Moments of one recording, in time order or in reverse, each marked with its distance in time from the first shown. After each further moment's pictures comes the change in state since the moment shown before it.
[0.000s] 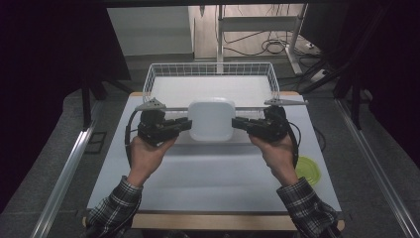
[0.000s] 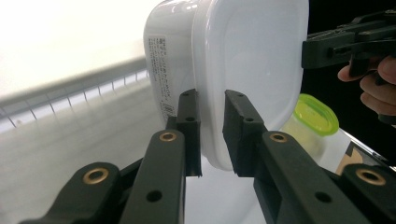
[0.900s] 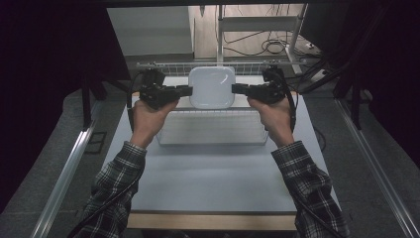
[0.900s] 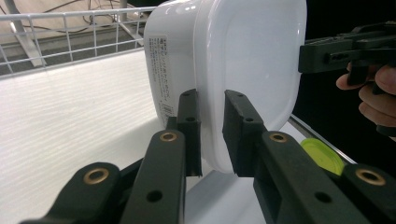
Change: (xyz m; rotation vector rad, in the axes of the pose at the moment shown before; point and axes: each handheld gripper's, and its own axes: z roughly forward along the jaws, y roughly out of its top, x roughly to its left) left arm 0.037 0.069 0.020 -0.002 -0.001 -0.047; right arm -0.024 0.079 0.021 -0.002 -0.049 0.020
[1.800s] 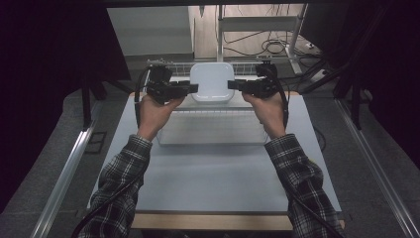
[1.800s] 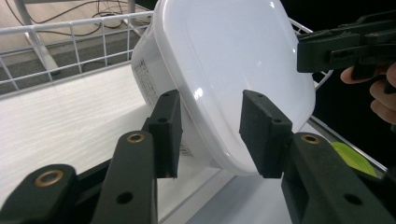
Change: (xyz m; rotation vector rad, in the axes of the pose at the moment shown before) left arm 0.011 0.009 0.023 0.011 0.030 0.048; right arm -0.011 0.010 0.024 0.016 -0.067 -0.015
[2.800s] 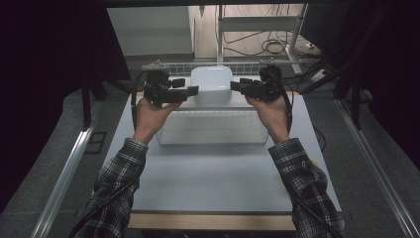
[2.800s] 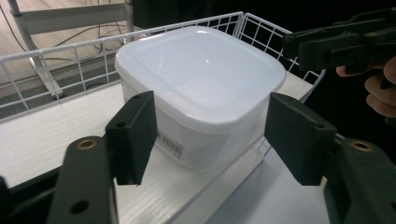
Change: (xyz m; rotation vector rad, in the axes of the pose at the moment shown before) left arm -0.004 -0.014 -0.011 -0.076 0.000 0.087; right arm 0.002 -0.011 -0.013 -0.062 -0.045 -0.086
